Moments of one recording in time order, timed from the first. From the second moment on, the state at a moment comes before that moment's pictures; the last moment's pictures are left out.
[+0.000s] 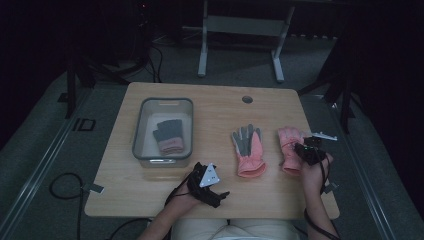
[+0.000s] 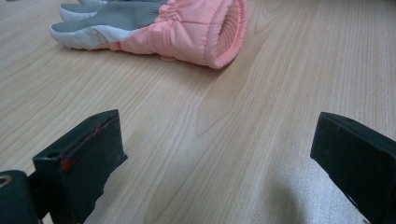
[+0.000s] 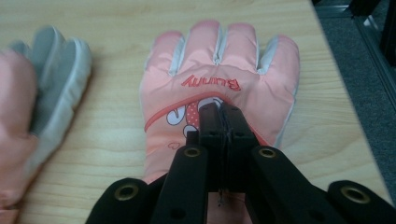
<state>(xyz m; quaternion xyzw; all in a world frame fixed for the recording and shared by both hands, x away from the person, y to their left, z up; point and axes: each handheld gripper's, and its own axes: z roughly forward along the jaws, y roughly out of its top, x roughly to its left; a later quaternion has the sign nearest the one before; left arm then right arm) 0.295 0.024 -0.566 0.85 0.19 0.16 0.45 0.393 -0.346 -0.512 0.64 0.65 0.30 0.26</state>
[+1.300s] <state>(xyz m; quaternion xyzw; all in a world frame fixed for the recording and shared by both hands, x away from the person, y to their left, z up) 0.294 0.023 -0.566 0.86 0.19 0.17 0.45 0.410 -0.359 -0.526 0.51 0.78 0.25 0.25</state>
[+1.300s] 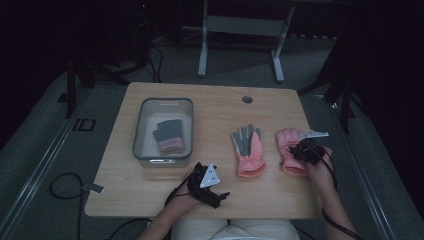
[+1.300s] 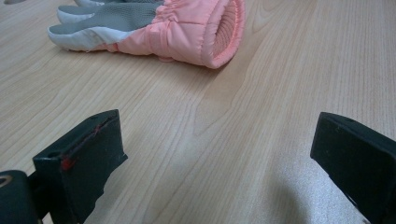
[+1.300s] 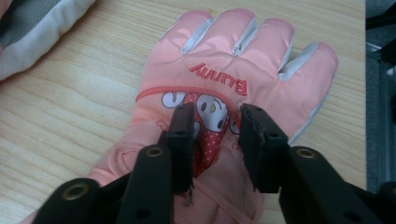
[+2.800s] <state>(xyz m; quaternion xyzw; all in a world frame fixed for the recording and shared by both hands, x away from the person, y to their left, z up) 0.295 0.025 -0.566 0.85 0.19 0.16 0.46 0.366 -0.230 -0.410 0.48 0.75 0.35 0.28</state>
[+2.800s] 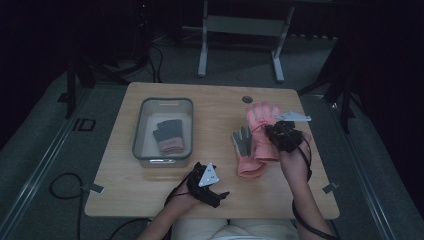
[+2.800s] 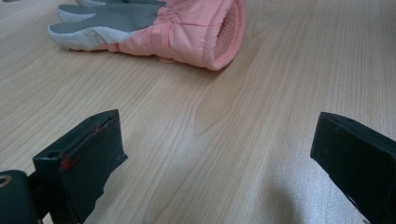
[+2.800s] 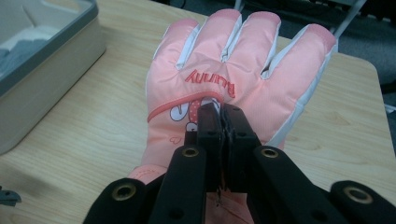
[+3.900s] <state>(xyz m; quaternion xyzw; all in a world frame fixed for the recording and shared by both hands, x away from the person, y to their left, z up) 0.296 0.026 -0.566 0.85 0.20 0.15 0.46 0.395 -0.200 -0.500 0.51 0.77 0.32 0.21</state>
